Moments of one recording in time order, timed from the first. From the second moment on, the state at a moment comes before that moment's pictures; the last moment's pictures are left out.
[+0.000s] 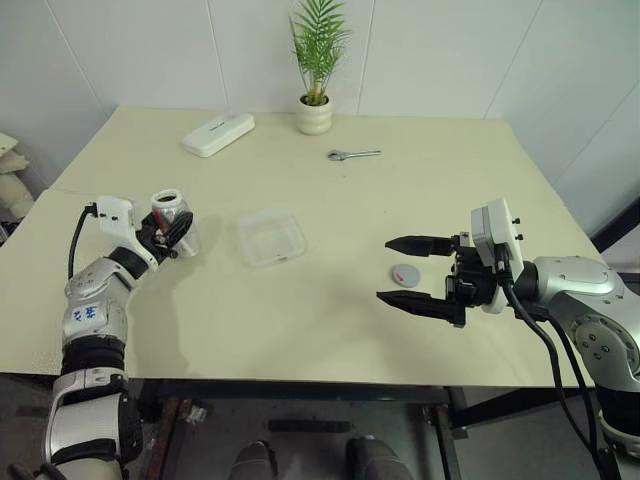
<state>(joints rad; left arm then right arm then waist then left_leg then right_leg) -0.66 0.59 0.33 0.66 -0.36 0.02 -0.60 -0.45 -0.77 -0.11 -0.42 0.76 0.68 0.99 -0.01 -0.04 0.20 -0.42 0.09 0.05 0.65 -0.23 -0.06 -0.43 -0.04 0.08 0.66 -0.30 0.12</state>
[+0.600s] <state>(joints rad) -0.61 0.58 0.33 0.54 -0.35 0.07 -0.58 -0.47 -0.77 -0.11 -0.41 0.75 0.67 0.99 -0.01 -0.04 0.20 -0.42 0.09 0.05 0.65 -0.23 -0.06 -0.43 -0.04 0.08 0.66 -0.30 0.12</state>
